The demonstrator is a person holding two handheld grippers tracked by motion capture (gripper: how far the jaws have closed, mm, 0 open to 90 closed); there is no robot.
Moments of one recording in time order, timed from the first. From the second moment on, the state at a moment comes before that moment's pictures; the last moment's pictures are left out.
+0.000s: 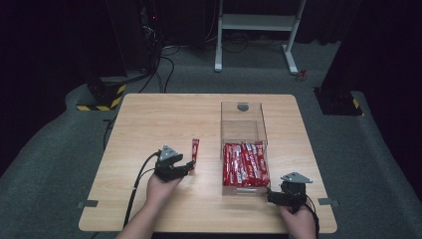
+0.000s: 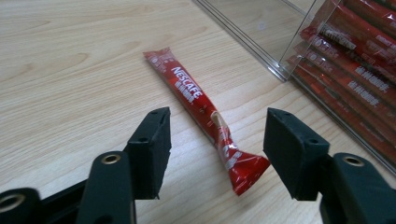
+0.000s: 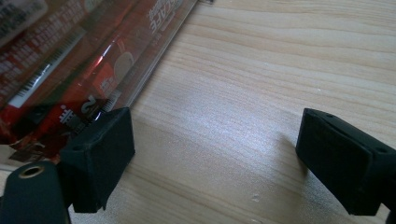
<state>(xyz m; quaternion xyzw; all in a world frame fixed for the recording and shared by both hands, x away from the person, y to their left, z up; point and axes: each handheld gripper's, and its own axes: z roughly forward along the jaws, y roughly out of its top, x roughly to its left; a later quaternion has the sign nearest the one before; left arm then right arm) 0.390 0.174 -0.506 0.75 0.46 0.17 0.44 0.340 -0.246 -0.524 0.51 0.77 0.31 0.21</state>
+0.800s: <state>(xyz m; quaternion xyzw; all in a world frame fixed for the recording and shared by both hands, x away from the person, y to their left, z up) 0.357 0.272 -0.515 0.76 0.49 0.19 0.38 0.340 -0.246 -0.524 0.51 0.77 0.31 0.21</state>
